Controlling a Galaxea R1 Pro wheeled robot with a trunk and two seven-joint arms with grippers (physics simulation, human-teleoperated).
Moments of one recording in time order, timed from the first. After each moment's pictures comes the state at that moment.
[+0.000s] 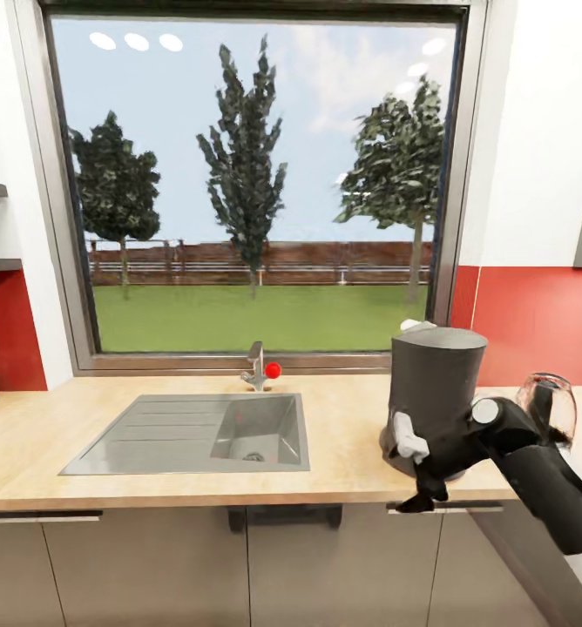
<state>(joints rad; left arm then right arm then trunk) 0.01 -0.04 0.02 -0.26 0.01 -0.08 0.00 -0.64 -0.42 0.28 -1.45 0.55 0.47 1.56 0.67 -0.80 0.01</state>
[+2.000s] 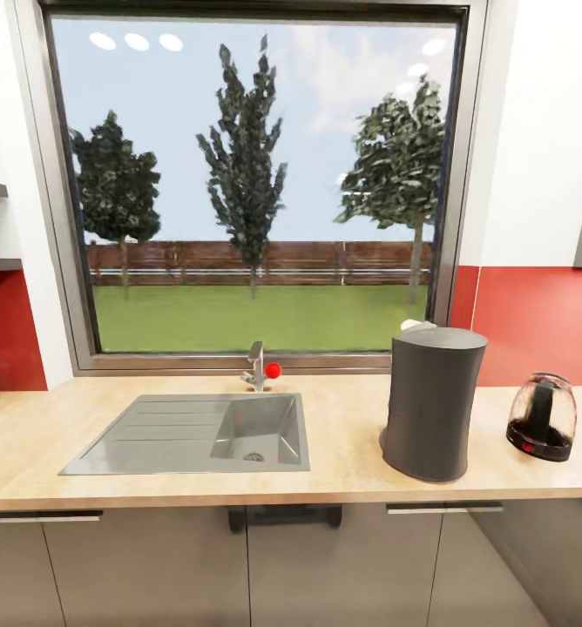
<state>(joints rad) 0.01 -0.04 0.02 -0.26 0.06 -0.08 0.00 -0.34 -0.48 -0.13 0.02 0.41 -0.28 0.47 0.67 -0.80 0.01</state>
